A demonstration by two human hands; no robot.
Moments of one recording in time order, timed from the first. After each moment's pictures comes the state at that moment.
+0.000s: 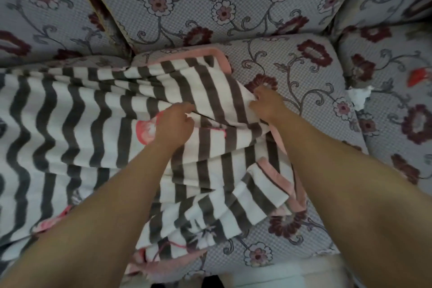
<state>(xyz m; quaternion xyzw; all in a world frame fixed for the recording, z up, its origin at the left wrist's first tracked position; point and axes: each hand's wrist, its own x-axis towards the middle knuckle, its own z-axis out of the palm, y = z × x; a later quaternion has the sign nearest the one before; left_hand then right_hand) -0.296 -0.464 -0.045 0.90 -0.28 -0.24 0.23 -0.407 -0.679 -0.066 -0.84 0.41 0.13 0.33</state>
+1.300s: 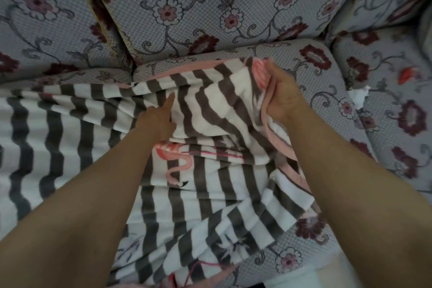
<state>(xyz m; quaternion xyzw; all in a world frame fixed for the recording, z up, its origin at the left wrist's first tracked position) -0.169 -0.422 -0.095 0.87 -0.40 -0.29 -0.04 -0.345 -0.631 -0.014 -0.29 0.38 -0.15 0.86</state>
